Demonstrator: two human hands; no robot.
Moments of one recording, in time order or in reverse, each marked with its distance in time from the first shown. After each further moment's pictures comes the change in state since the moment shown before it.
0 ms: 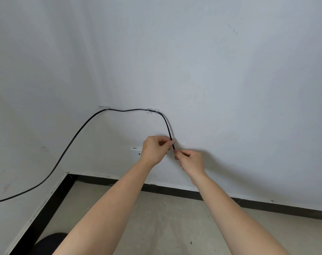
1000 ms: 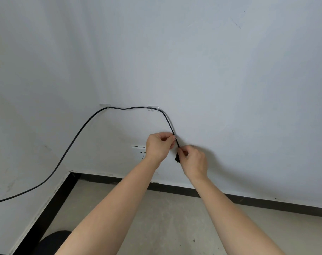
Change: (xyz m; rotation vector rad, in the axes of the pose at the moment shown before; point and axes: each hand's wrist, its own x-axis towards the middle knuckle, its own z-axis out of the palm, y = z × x) left_hand 0.000 0.006 0.011 -0.214 0.069 -0.094; right_hand 0.007 0.018 0.004 -0.601 0.172 -0.354
